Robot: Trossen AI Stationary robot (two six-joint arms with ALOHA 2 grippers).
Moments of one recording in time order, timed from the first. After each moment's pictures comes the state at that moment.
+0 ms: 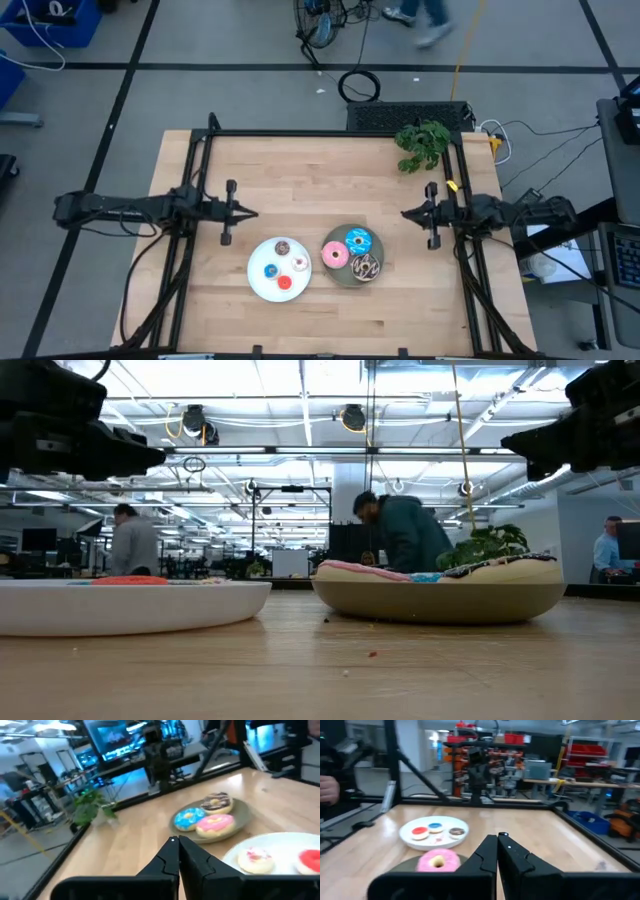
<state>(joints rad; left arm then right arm) 0.06 0.39 0.01 0.32 0.12 0.33 0.11 0.02 0.02 0.03 0.16 -0.07</state>
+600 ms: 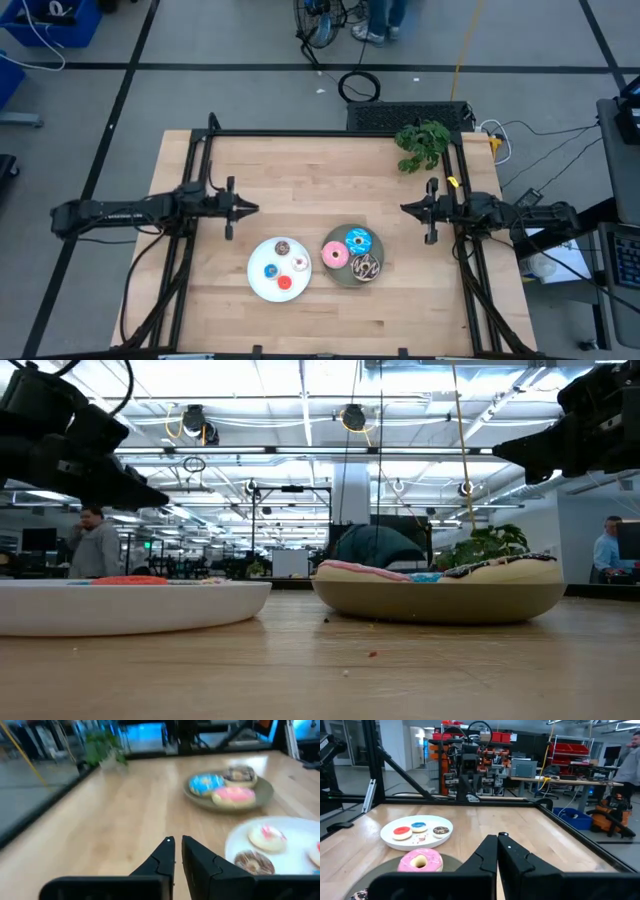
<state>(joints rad) 0.20 0.39 0.01 0.16 0.14 0.12 0.02 0.03 0.02 0.03 0.13 -0.05</state>
